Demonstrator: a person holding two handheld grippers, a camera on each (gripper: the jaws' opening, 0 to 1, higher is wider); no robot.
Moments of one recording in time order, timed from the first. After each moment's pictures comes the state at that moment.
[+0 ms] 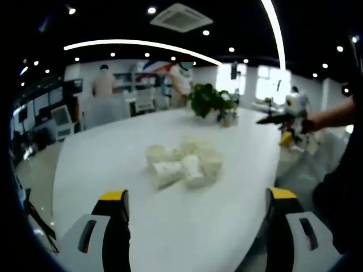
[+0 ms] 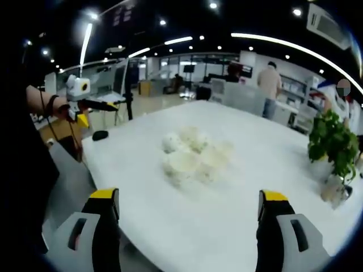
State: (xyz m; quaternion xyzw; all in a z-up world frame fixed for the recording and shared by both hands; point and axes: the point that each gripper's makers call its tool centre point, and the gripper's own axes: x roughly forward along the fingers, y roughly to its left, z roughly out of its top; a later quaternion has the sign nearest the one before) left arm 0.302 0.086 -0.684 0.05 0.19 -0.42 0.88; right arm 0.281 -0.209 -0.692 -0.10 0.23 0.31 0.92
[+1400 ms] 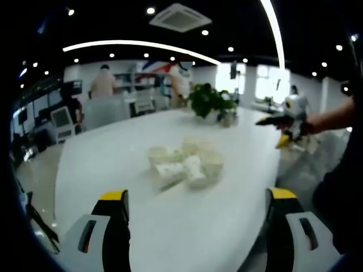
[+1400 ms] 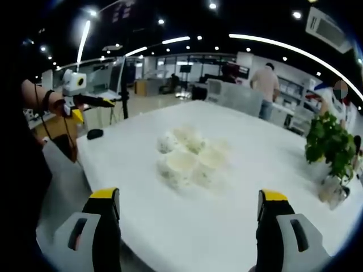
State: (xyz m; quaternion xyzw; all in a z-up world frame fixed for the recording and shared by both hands) left arm 0.305 0.093 -0.681 0.05 0.19 -0.42 0.89; right arm 0.288 -0.203 -0.701 -0.11 0.22 0.29 0.92
